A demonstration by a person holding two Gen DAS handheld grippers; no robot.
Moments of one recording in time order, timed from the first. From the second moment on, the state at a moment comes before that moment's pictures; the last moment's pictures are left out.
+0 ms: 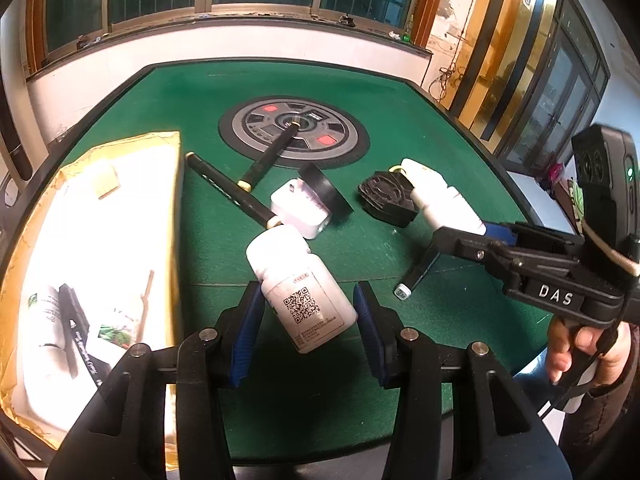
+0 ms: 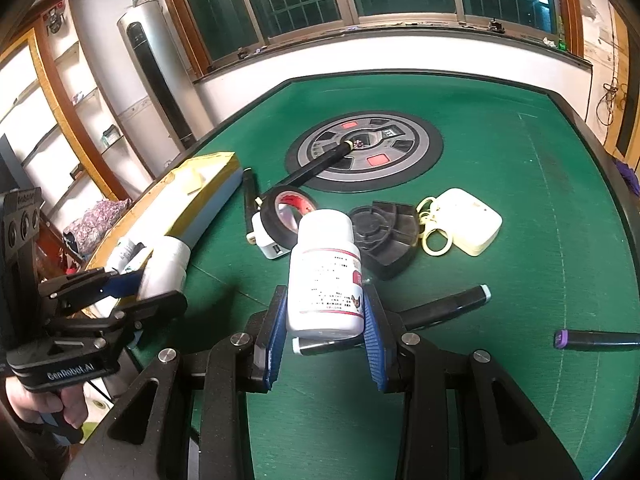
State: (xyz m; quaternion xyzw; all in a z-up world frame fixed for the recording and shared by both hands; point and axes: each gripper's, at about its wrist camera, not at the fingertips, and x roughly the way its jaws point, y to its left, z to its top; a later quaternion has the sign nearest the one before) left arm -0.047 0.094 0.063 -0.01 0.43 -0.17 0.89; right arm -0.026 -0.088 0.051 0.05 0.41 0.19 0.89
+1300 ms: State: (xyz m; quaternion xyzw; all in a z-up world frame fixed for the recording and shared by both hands) left arm 0.029 0.244 0.038 -0.08 0.47 -0.03 0.88; right arm 0.069 0.121 0.060 -0.05 0.44 0.35 0.83
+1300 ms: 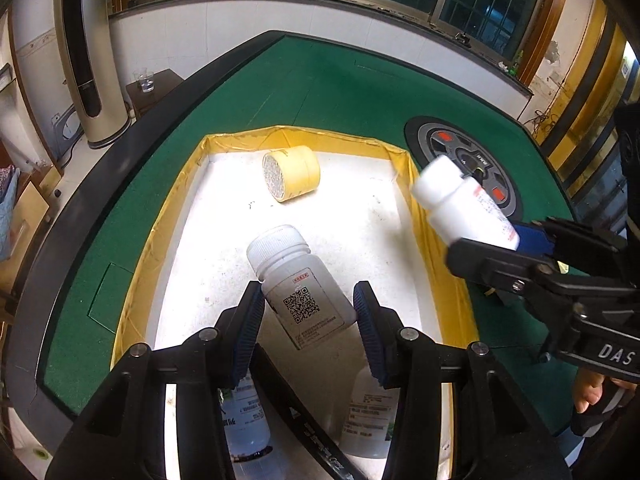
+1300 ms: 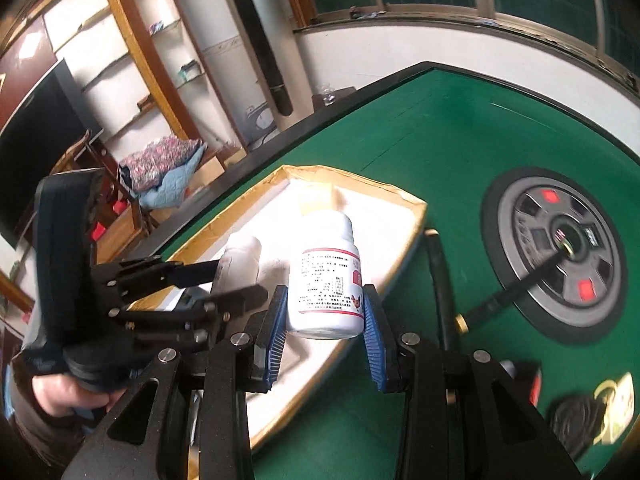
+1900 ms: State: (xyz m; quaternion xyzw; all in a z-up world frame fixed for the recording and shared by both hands) left arm 0.045 0.252 0.020 -0.08 0.51 0.00 0.86; right arm 0.095 0.160 0.031 -0.15 0.44 0.32 0.82
